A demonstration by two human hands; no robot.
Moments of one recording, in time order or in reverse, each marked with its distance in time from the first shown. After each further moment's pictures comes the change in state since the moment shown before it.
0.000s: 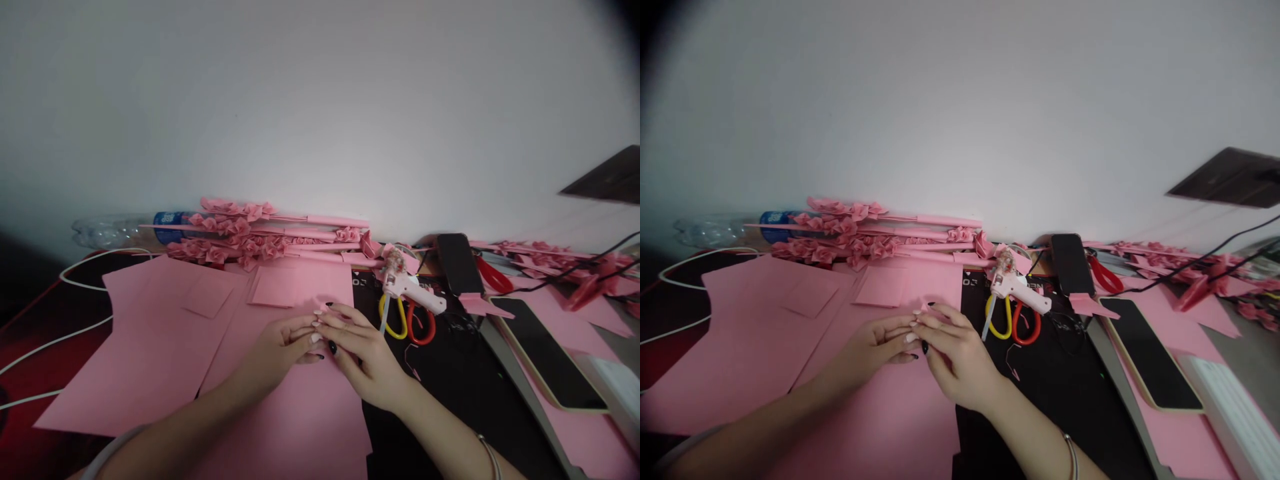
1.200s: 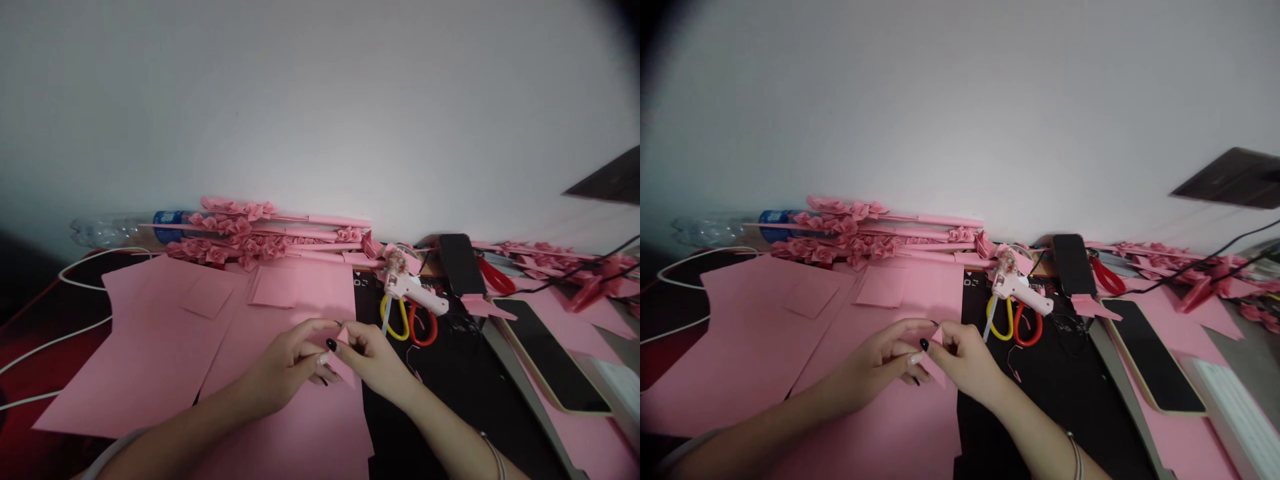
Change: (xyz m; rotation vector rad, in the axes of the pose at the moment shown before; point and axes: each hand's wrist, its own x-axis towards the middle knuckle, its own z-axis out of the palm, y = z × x) left_hand -0.007 -0.008 0.009 0.094 -0.096 0.045; right_hand -0.002 0.004 0.006 0.342 -0.031 0.577
